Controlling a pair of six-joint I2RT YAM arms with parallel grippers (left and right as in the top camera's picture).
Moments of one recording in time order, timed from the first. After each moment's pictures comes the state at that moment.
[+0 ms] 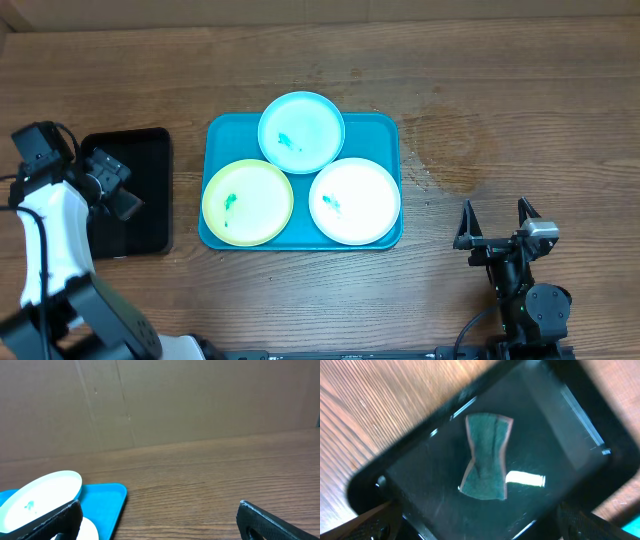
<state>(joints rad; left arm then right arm) 0.55 1.62 1.17 -0.73 -0.08 -0.46 0.09 0.01 0.02 -0.03 0.01 0.15</state>
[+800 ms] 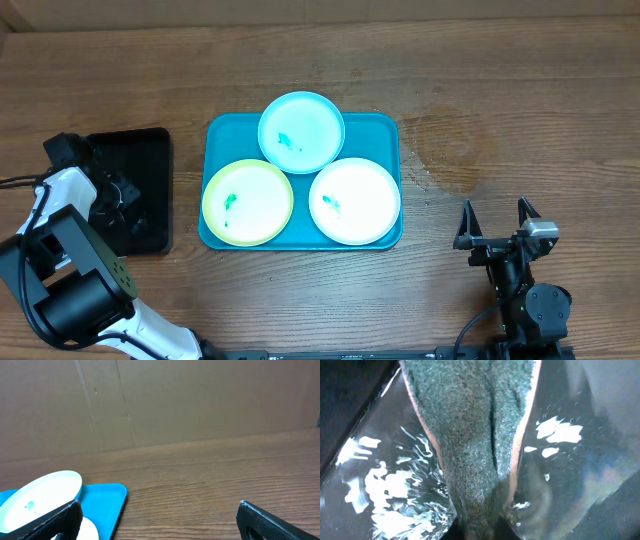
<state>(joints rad) 0.55 1.90 1.17 -0.63 -0.02 -0.25 0.09 0.01 0.02 -0.03 0.01 0.15</state>
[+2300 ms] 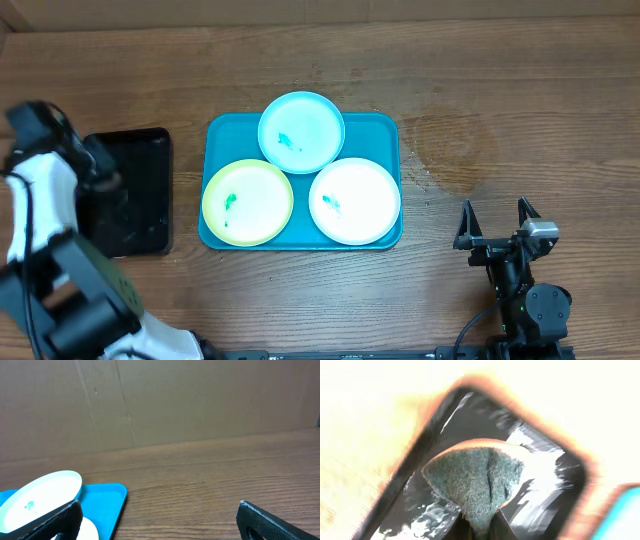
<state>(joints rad) 0.55 1.75 1.39 -0.68 0.10 -0.16 0.09 0.01 0.02 -0.03 0.01 0.15</state>
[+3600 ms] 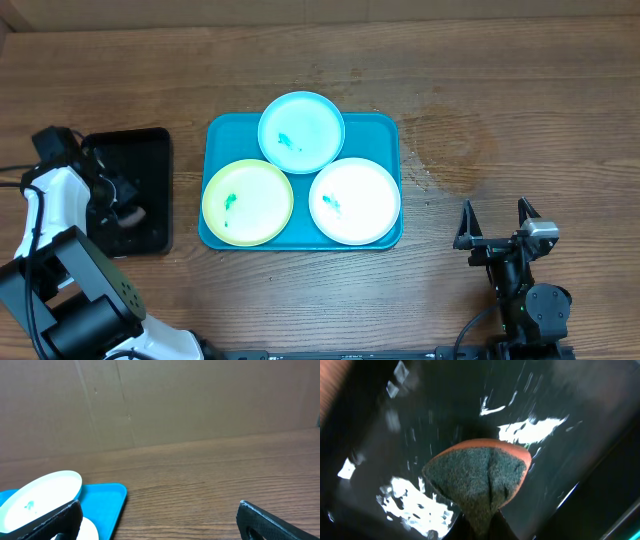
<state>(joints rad) 0.55 1.78 1.20 -0.79 0.03 -0.17 0.09 0.01 0.02 -0.03 0.01 0.15</state>
